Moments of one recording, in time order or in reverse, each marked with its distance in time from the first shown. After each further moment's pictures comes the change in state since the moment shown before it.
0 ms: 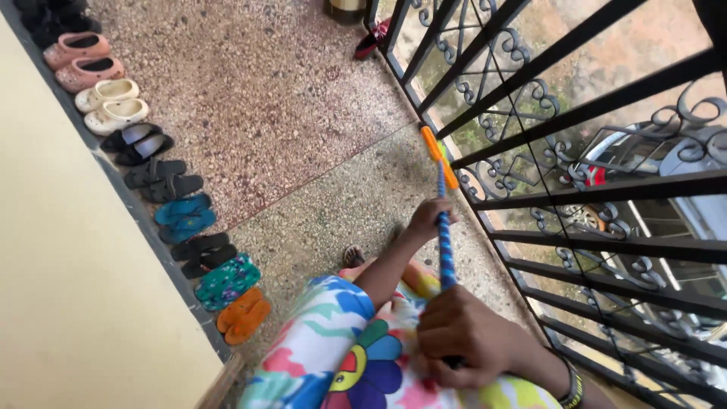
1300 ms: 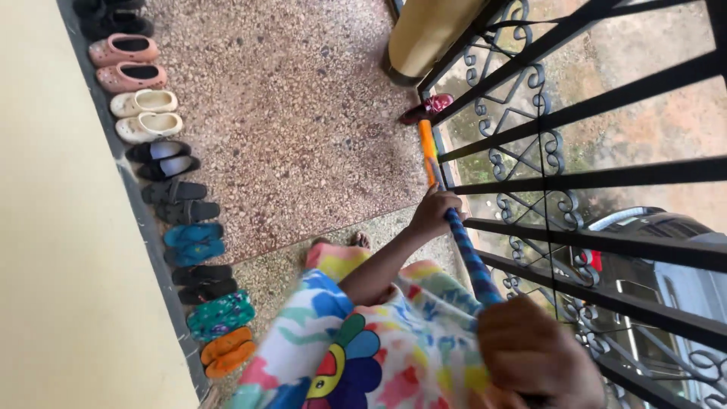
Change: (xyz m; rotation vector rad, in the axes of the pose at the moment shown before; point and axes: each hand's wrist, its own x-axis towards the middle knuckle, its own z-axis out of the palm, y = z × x) left_hand 0.257 -0.080 -0.232 0.233 0.384 0.074; right_hand 0.219 0.102 -0.288 -0.034 0.005 -0.094
